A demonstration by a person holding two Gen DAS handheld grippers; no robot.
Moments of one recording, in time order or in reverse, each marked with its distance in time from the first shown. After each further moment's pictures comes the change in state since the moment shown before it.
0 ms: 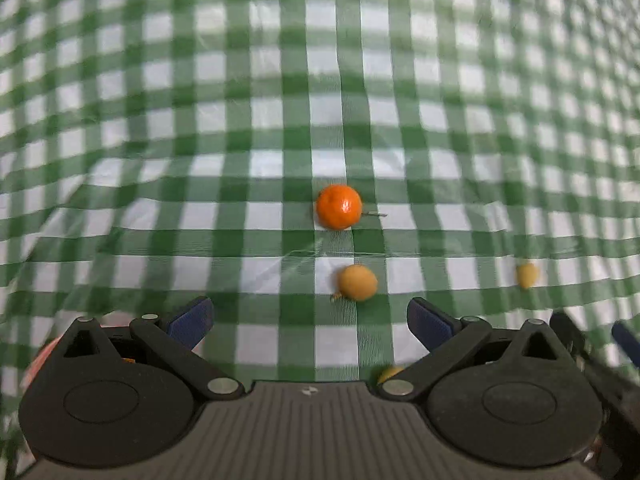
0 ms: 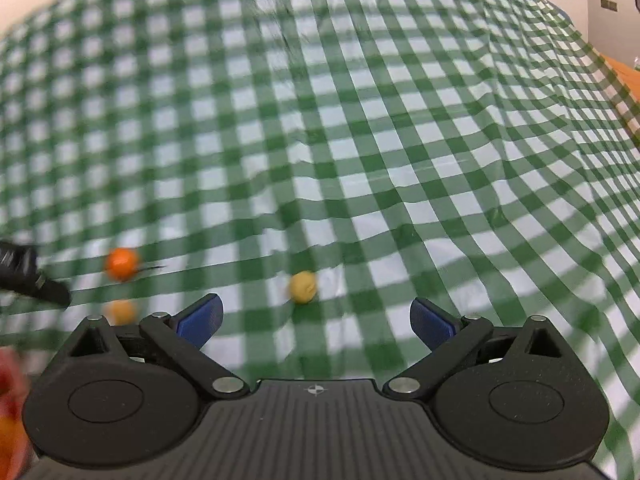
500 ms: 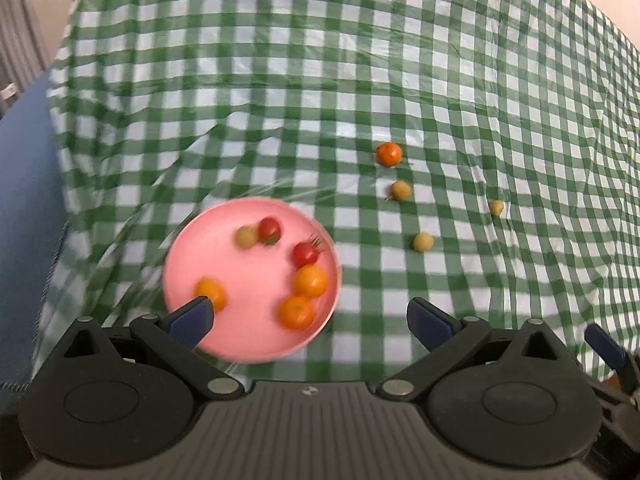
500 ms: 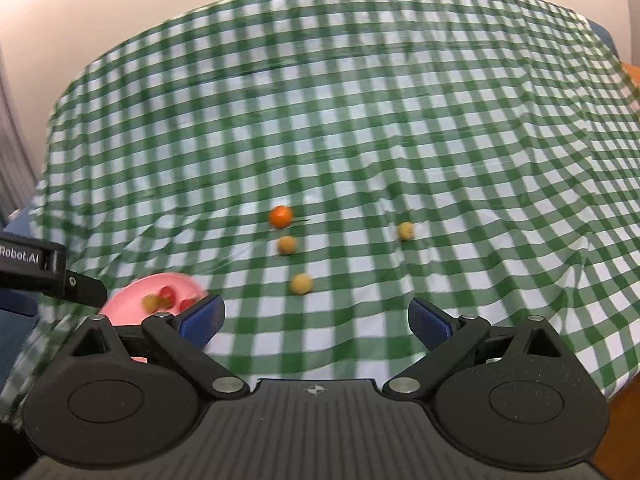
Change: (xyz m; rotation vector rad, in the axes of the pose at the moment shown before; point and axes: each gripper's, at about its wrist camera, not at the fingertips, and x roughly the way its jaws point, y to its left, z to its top) left arm -0.192 0.082 -0.118 -0.080 -0.044 0.001; right arm -0.218 0.038 -0.040 -0.032 0.008 0.222
